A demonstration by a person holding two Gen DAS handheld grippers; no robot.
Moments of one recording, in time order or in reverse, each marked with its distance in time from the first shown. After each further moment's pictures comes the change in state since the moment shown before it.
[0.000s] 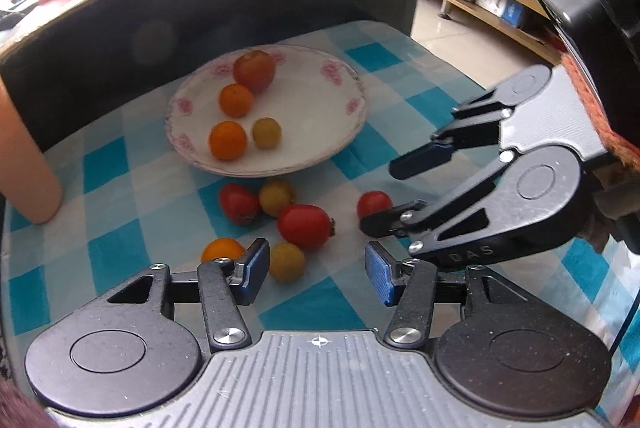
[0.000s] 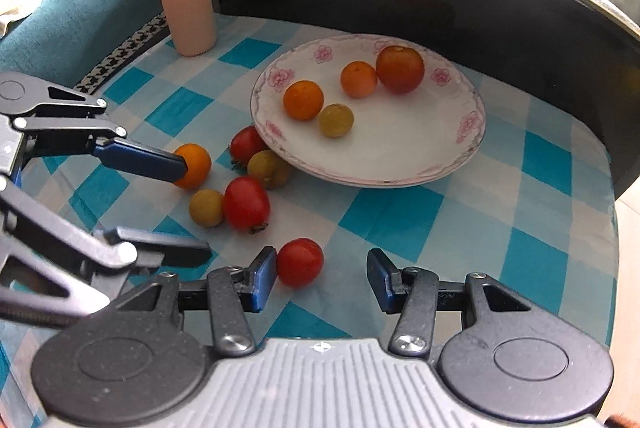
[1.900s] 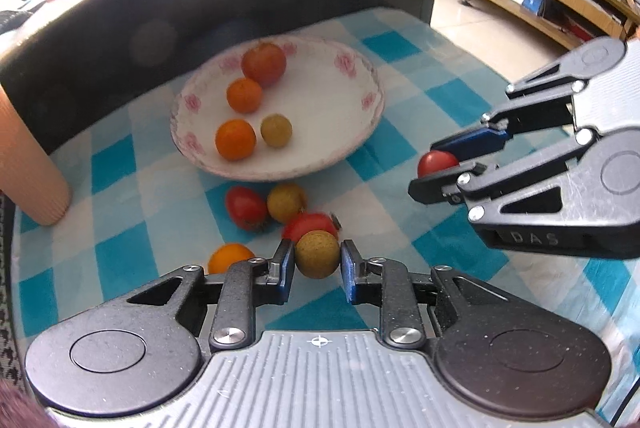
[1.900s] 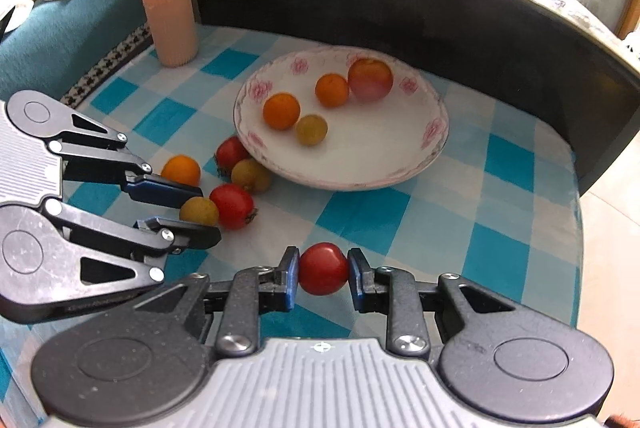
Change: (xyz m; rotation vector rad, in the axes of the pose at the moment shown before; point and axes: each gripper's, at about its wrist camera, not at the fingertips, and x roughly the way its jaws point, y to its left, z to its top) left arm 0.010 -0.003 0.014 -0.013 0.030 0.077; right arm -0.031 0.002 0.002 0.033 -0.023 -0.087
